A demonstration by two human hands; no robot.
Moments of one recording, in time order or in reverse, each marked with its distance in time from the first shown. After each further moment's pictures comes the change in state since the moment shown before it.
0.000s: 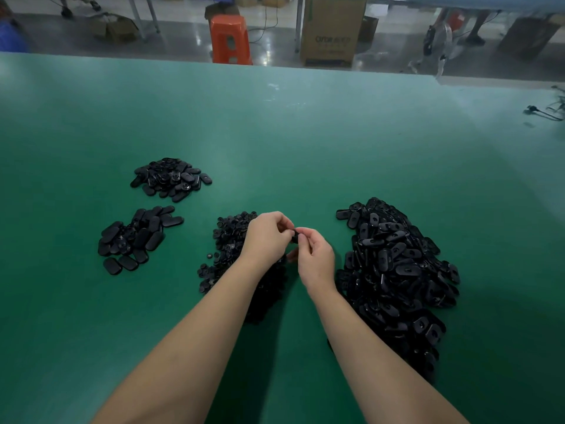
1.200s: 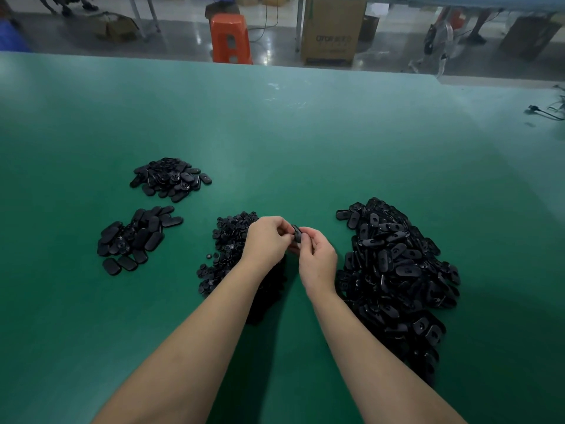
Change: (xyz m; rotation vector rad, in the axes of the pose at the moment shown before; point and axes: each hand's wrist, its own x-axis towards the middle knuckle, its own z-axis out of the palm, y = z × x) left_hand 0.001 -0.004 0.008 -0.011 0.004 -0.028; right_hand 0.004 0.010 0.004 0.027 0.083 0.013
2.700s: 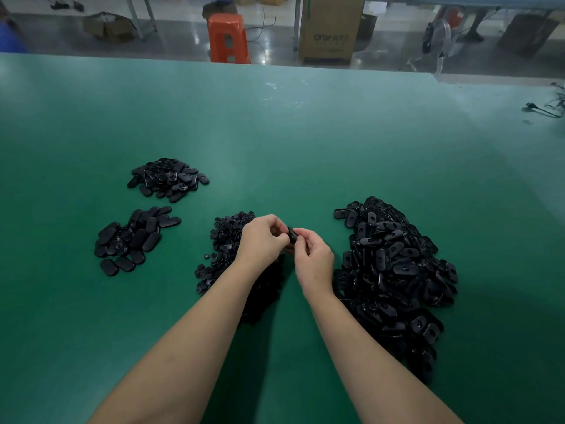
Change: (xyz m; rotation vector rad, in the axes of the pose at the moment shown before) left_hand -0.002 -0.004 -0.002 -0.060 0.016 -0.003; right_hand -0.005 -0.007 -0.001 -0.058 0.019 -0.010
